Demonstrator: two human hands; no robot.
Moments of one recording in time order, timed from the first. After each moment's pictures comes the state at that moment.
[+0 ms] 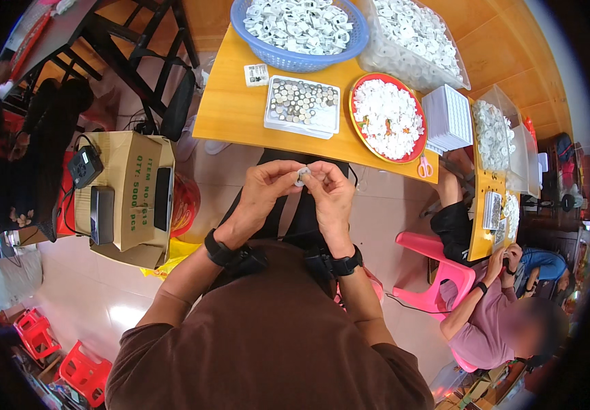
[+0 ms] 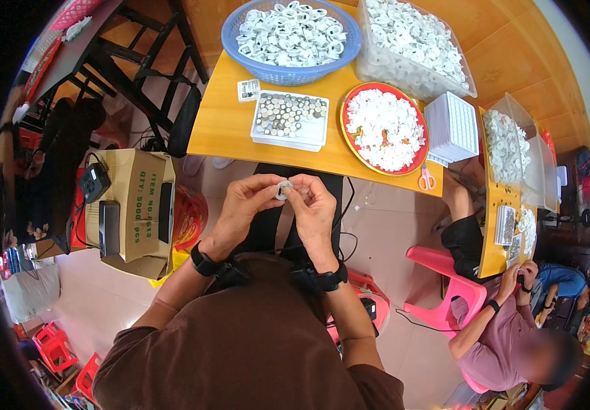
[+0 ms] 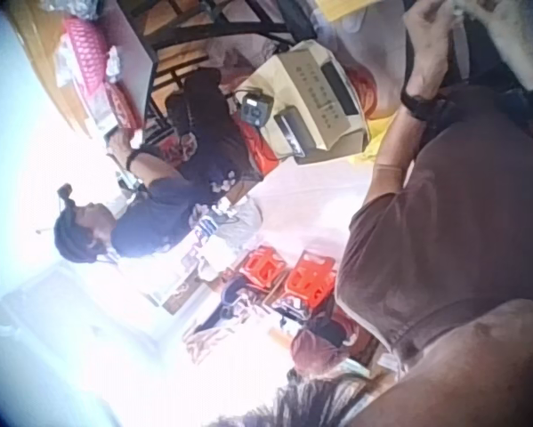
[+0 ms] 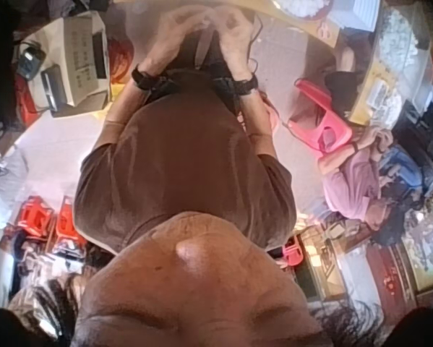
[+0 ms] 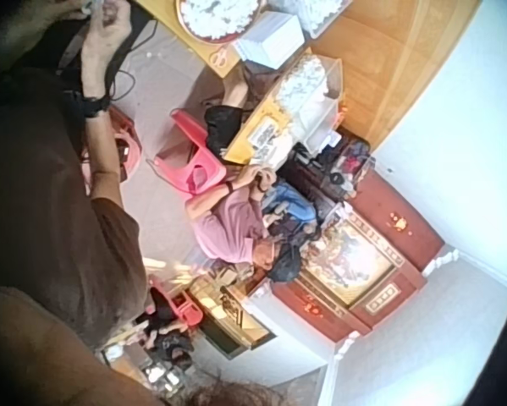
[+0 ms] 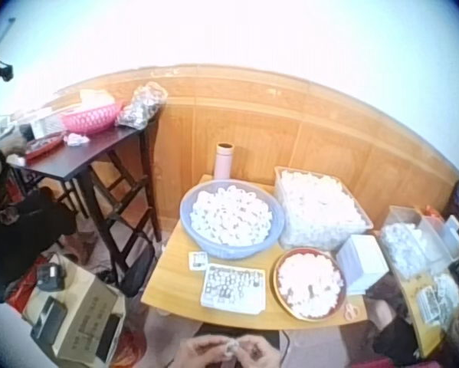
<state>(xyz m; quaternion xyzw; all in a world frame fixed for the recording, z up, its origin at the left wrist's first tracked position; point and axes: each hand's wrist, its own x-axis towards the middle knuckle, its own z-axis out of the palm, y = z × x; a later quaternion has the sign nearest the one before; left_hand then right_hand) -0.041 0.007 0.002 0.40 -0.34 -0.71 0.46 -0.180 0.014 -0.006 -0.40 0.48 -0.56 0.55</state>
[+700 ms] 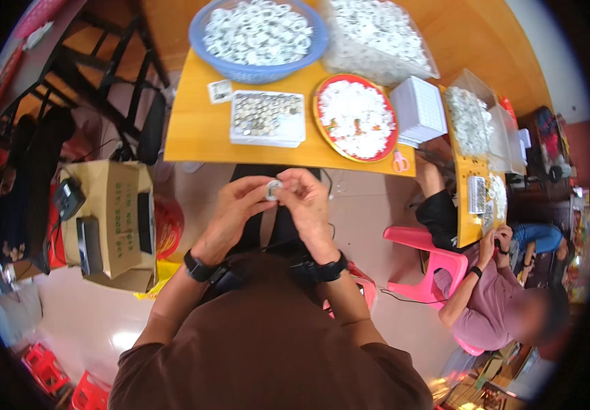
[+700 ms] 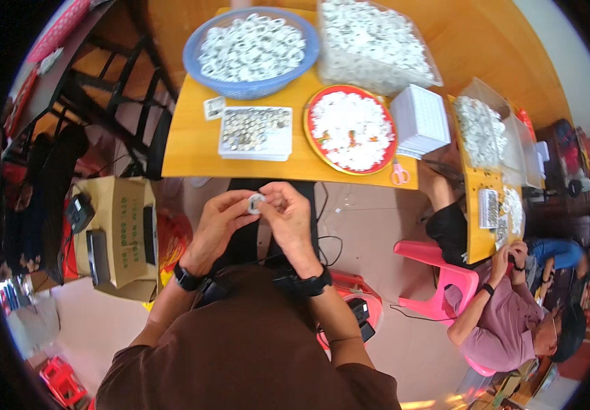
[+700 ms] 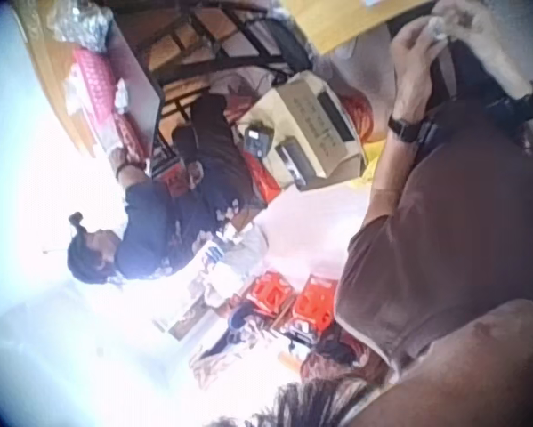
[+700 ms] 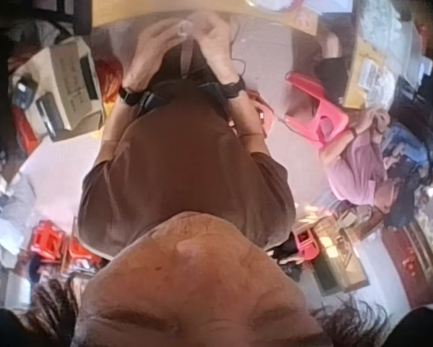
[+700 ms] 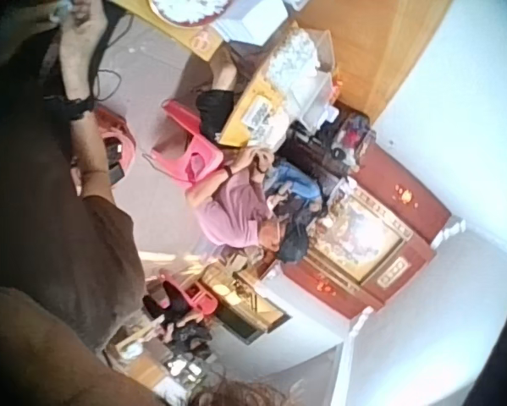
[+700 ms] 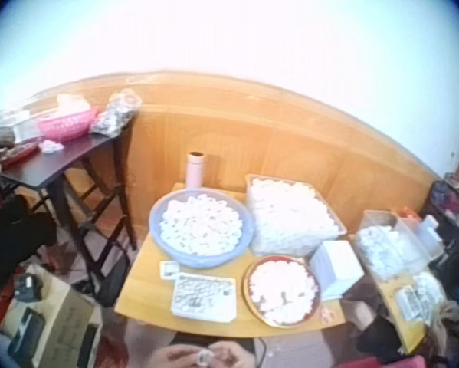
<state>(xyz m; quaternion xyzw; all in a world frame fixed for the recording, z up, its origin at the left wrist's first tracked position) -0.042 0.005 0.016 0.42 -0.28 -0.76 0.41 -0.188 0.011 -0.003 -0.38 0.48 -0.54 0.57</state>
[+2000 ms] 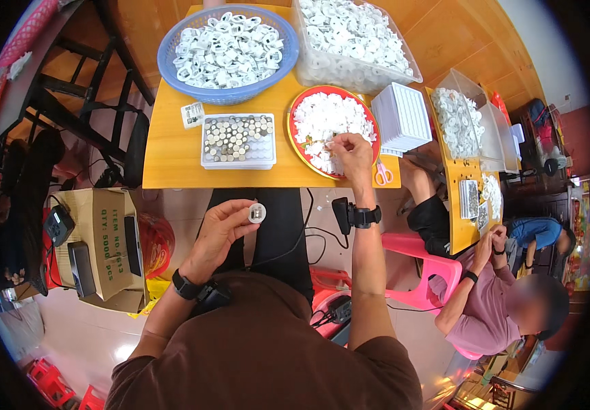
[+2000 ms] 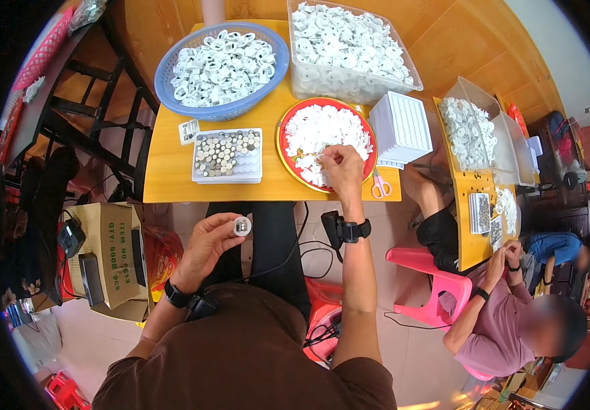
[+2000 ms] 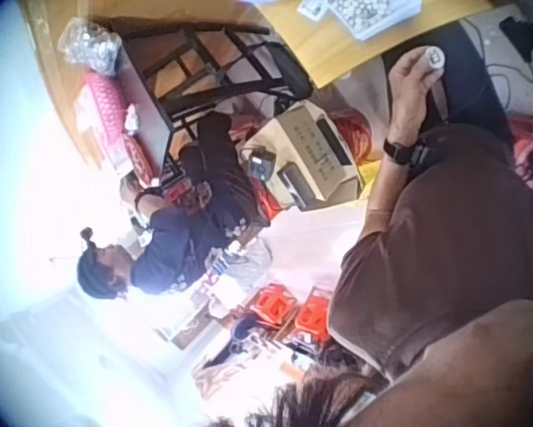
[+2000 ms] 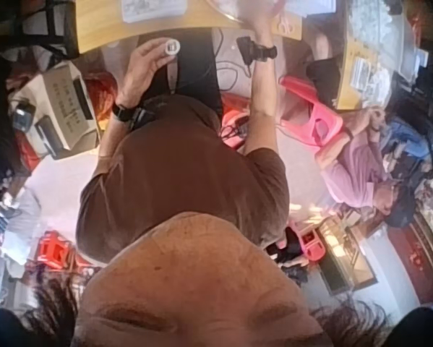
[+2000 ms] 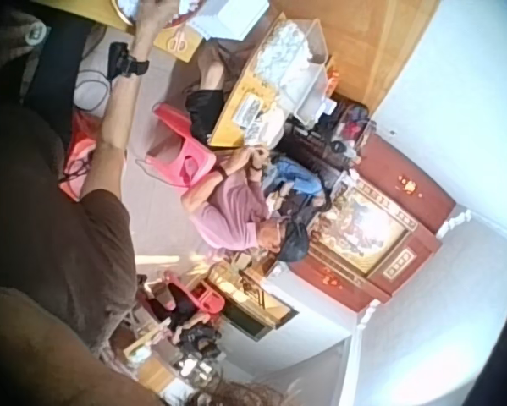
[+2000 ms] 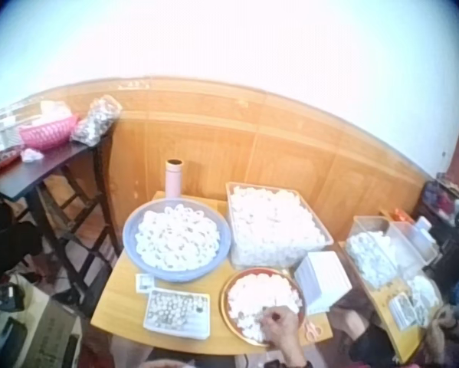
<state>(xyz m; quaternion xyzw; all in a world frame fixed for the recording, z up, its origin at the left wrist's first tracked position) -0.055 -0.006 -0.004 0.40 -0.23 -0.80 0.39 -0.344 -0.105 -0.024 -0.55 0.68 -0.41 0.25</state>
